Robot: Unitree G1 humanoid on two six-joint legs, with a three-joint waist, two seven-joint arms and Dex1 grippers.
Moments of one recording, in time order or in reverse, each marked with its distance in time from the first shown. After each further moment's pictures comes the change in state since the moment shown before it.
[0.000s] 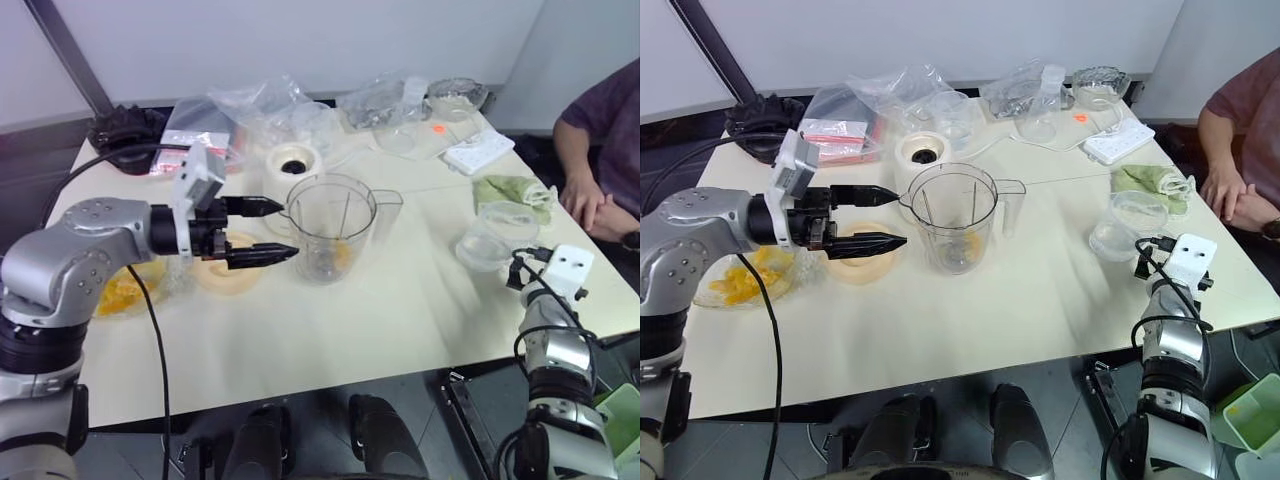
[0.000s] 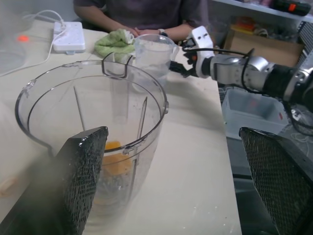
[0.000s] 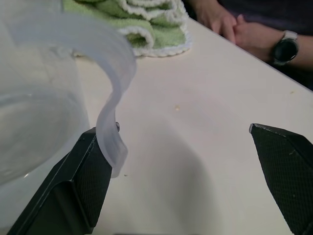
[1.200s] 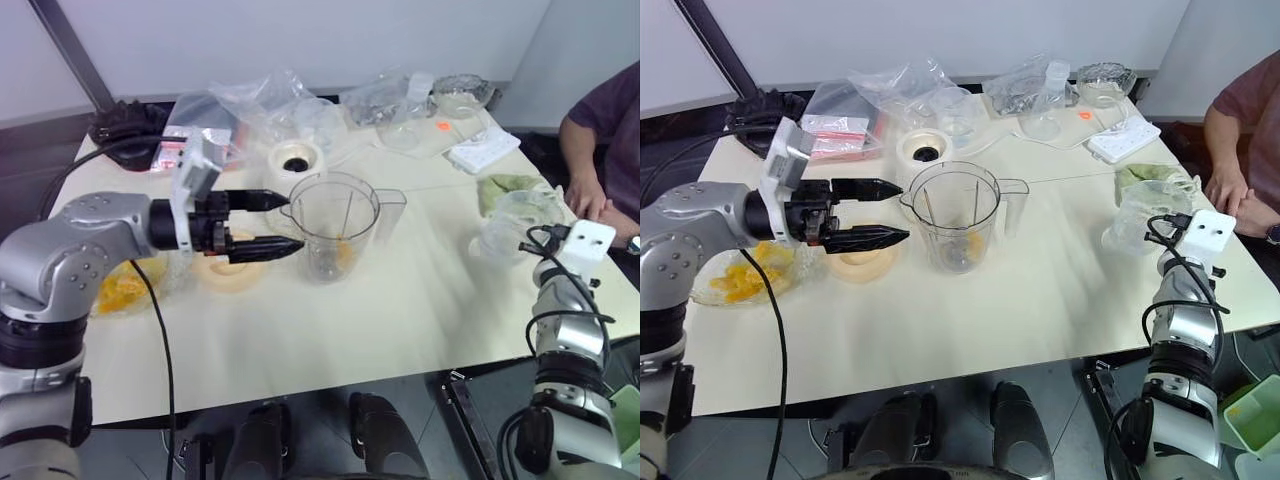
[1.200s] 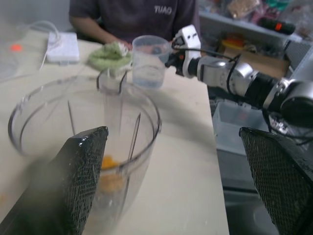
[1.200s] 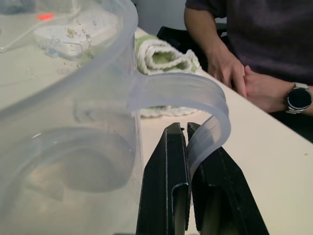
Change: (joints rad) left arm -0.032 -0.003 0.012 -0.006 -0.073 0.047 0.017; right arm -0.120 -0.032 -0.041 0.084 -0.016 -0.075 0.085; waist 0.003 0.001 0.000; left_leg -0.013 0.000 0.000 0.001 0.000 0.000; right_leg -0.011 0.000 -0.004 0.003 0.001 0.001
